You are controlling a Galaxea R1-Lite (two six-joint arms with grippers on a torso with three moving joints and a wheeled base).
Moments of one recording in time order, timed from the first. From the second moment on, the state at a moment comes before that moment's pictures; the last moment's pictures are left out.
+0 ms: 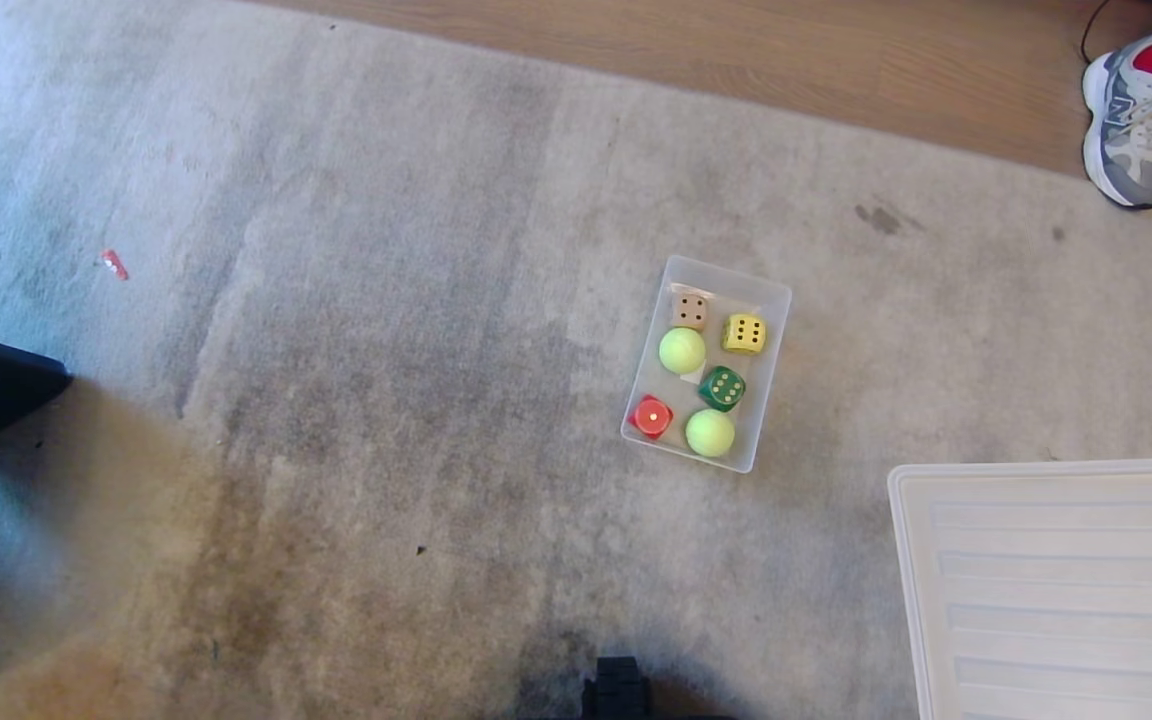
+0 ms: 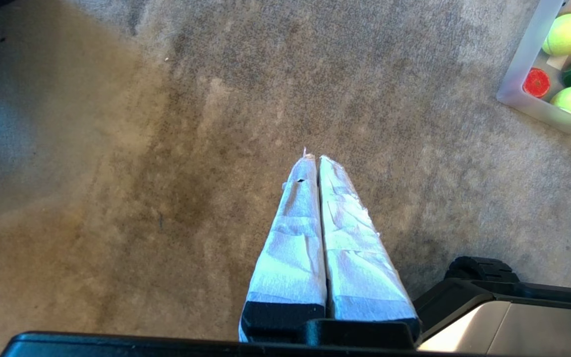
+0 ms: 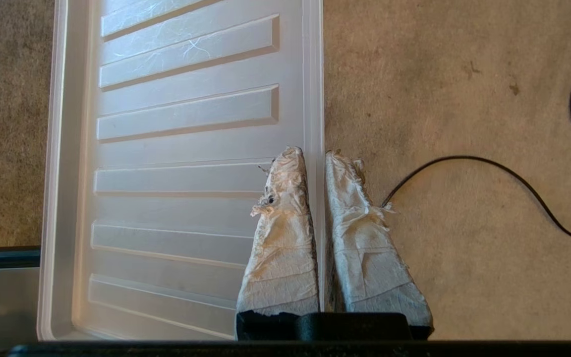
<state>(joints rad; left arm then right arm) -0.01 0.00 0.00 0.01 0.03 -0.09 0.00 0.00 -0.02 0.06 -0.02 0.02</state>
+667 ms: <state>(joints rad) -0.01 0.00 0.00 0.01 0.03 -0.09 0.00 0.00 -0.02 0.06 -0.02 0.01</state>
